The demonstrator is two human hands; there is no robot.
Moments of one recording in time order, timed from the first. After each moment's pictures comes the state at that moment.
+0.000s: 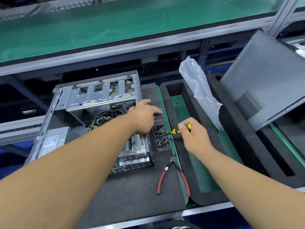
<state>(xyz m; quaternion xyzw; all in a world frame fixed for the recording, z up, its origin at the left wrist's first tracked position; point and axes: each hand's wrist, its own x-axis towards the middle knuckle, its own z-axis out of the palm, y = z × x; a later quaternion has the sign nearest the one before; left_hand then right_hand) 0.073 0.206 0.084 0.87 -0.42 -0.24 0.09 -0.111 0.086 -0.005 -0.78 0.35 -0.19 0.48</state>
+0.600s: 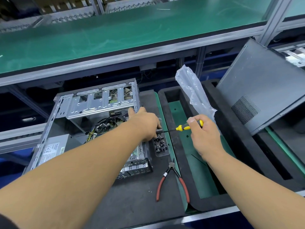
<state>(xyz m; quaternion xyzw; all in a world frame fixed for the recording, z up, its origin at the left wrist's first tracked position) 0.053 0.186 0.096 0.87 -0.43 -0.16 -0.16 -0.123 0.078 0.042 -0.67 0.36 -0.29 0.58</state>
